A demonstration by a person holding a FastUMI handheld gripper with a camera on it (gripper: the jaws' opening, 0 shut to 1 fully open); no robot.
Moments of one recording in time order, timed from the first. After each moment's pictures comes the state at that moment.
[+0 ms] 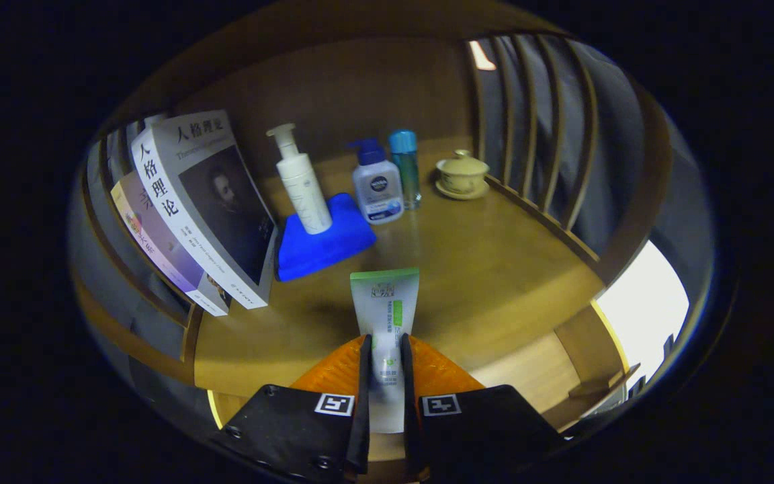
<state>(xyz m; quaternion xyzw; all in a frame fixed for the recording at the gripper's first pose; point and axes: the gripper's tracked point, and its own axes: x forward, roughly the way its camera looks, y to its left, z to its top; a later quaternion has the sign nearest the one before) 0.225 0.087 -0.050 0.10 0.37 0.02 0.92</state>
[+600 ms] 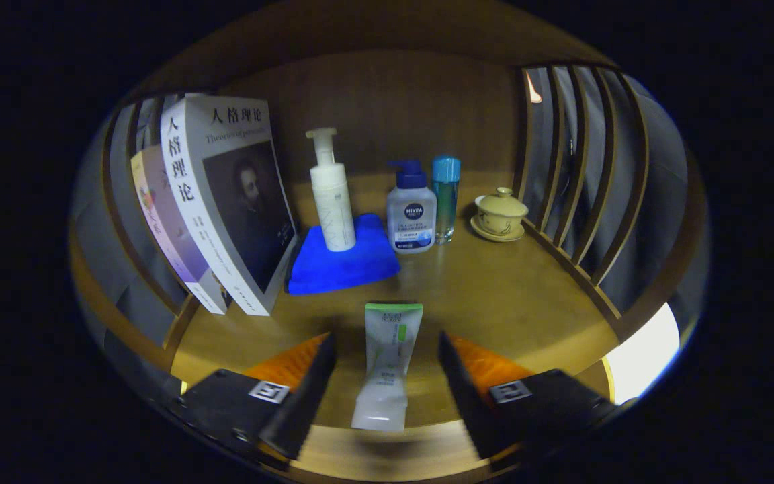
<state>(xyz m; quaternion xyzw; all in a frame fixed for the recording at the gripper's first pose) 0.247 0.088 -0.042 0.05 0.30 0.07 0.95</state>
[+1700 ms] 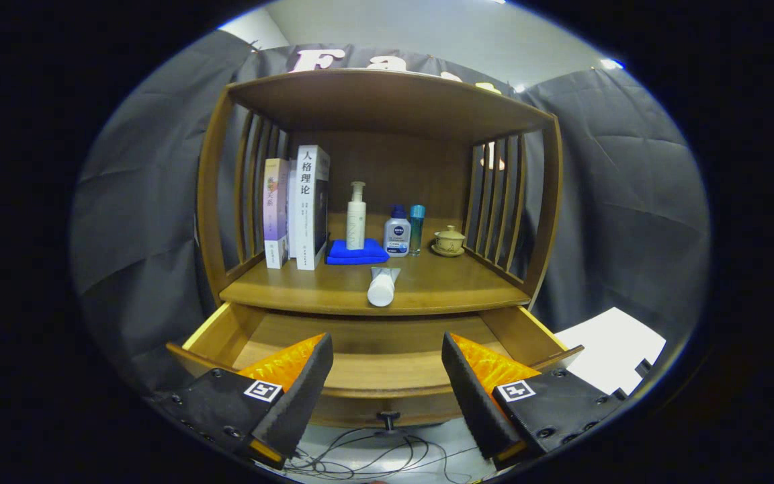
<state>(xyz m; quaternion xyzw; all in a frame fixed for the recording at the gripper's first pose) 0.022 0.073 -0.039 -0.02 0.15 0.03 0.99</state>
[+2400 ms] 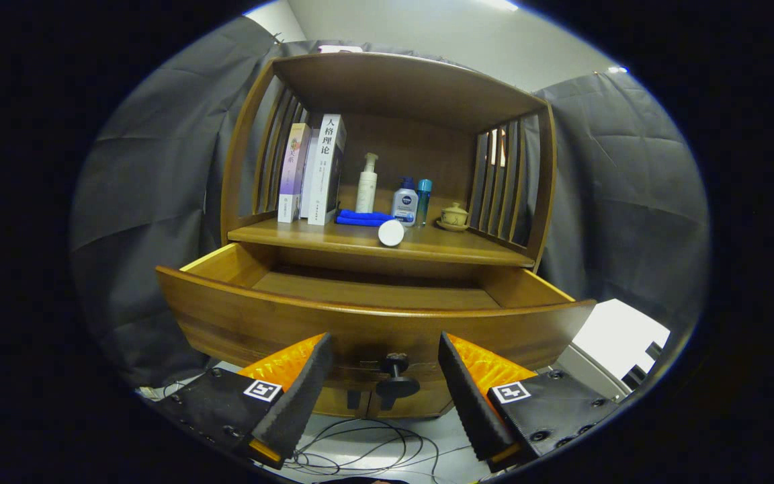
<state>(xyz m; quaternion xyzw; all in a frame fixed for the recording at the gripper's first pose) -0.014 0.084 -0.128 -0.02 0.15 0.03 0.99</state>
